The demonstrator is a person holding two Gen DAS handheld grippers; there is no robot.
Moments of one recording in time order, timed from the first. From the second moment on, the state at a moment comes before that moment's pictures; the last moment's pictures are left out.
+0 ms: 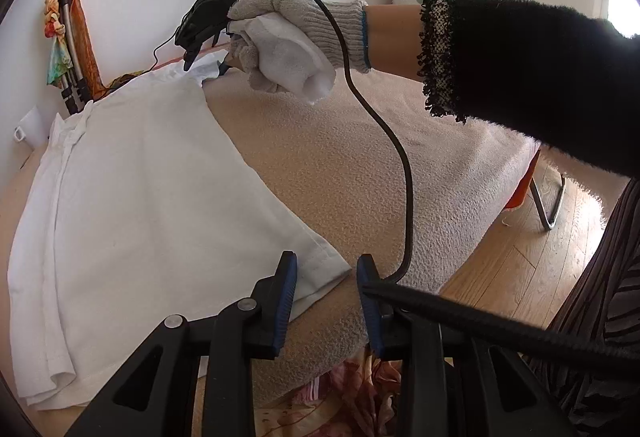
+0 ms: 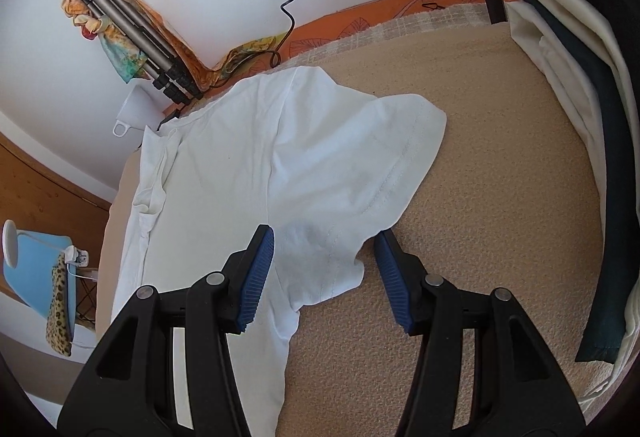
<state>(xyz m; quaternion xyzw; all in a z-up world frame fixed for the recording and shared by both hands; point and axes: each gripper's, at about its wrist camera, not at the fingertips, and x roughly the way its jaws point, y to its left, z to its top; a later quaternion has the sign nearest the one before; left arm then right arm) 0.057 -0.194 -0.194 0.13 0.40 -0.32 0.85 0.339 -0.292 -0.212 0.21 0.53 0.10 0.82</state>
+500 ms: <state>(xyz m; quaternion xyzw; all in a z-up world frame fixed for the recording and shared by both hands) 0.079 -0.176 -0.182 0.02 0.42 -0.33 0.85 0.349 -0.286 -0.216 0.20 0.53 0.09 0.82</state>
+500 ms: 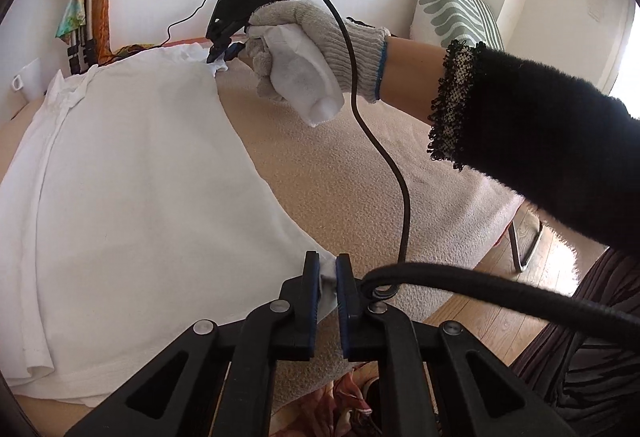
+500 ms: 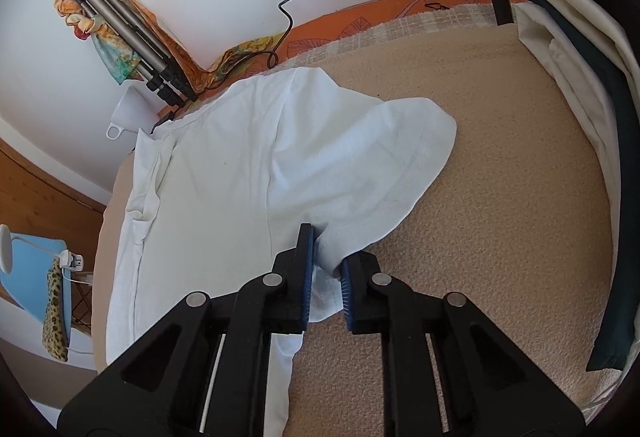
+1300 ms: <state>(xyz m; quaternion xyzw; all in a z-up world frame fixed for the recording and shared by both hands) 0.077 -0.072 -0.156 -0.12 0.39 -0.26 0.87 0.380 -0.186 -0.149 0.15 0.47 0.12 0.86</state>
